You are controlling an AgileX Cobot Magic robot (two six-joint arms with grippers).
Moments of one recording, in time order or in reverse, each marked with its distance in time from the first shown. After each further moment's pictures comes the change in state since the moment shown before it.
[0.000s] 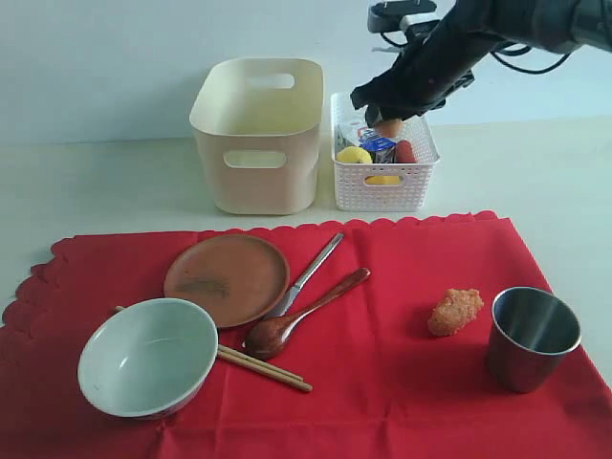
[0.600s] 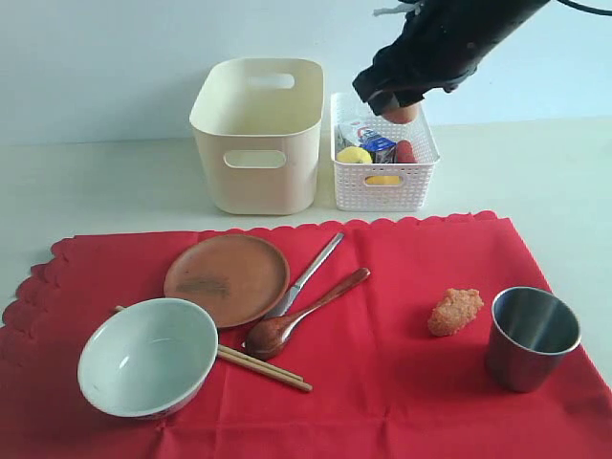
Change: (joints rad) left arm 0.000 0.000 0.000 0.000 0.000 0.000; right arm 0.140 -0.527 0.494 -0.132 -0.015 0.002
